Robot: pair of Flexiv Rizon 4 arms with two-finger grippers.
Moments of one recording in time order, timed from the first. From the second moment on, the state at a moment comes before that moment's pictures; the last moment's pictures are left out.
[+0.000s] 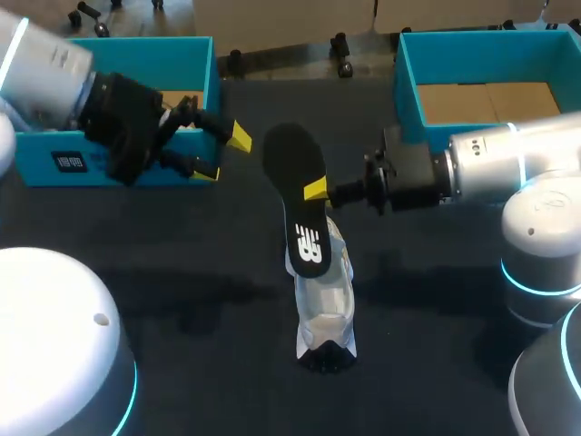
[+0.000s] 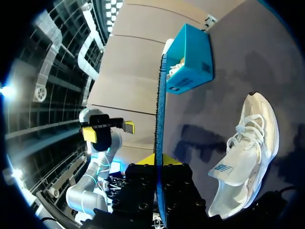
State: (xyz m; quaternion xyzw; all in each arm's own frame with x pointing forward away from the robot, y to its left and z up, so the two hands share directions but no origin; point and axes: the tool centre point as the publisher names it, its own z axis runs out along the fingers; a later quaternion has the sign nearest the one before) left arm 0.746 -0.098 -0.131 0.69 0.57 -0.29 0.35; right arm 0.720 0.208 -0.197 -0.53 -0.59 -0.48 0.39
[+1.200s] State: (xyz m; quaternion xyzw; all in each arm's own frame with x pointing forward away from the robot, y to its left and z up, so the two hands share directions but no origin) left arm 0.778 -0.129 -0.079 0.77 0.60 -0.19 0.12; right arm 0.720 0.209 -0.197 -0.53 -0.59 -0.48 0.39
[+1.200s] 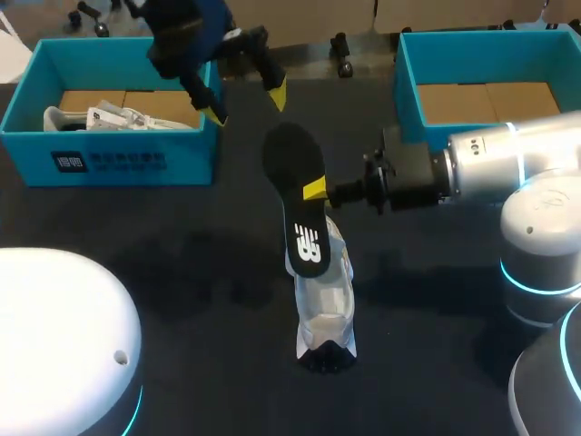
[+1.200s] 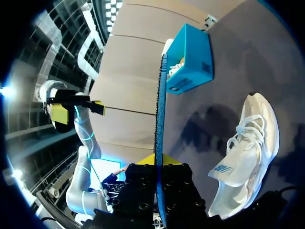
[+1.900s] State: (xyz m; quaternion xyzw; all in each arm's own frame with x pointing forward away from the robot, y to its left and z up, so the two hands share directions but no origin) left arm 0.799 -0.157 -0.065 0.80 0.60 -0.06 0.02; right arm 0.720 0.208 -0.197 -0.53 -0.59 -0.48 0.39
